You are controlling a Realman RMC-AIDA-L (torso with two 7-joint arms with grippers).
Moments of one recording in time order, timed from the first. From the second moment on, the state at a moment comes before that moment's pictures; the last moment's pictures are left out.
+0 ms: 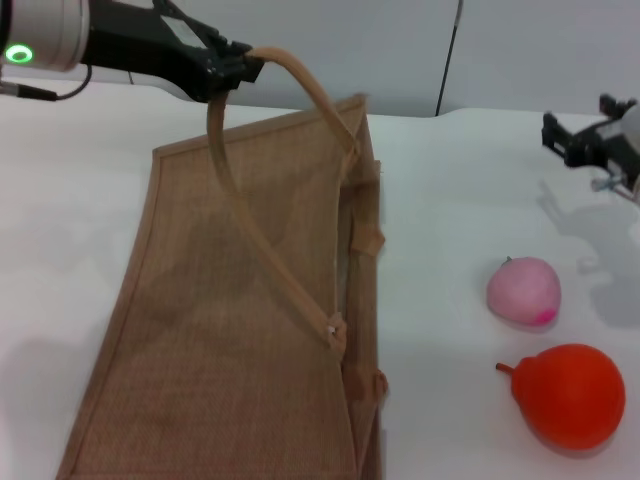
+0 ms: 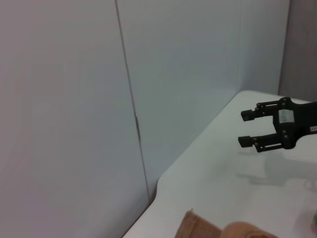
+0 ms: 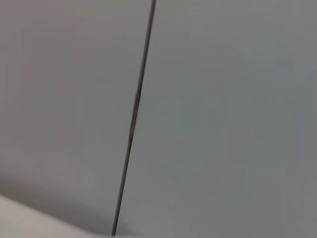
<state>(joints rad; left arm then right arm) -0.63 -2.03 0.93 1.42 -0.94 -1.49 1.09 0.50 1.97 -1.89 -0.73 0.59 -0.20 -0.23</state>
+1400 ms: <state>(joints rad) -0.63 -2.03 0.85 1.59 -0.92 -1.61 1.06 0.46 2.02 -1.66 -1.72 0.30 1.56 -0.38</state>
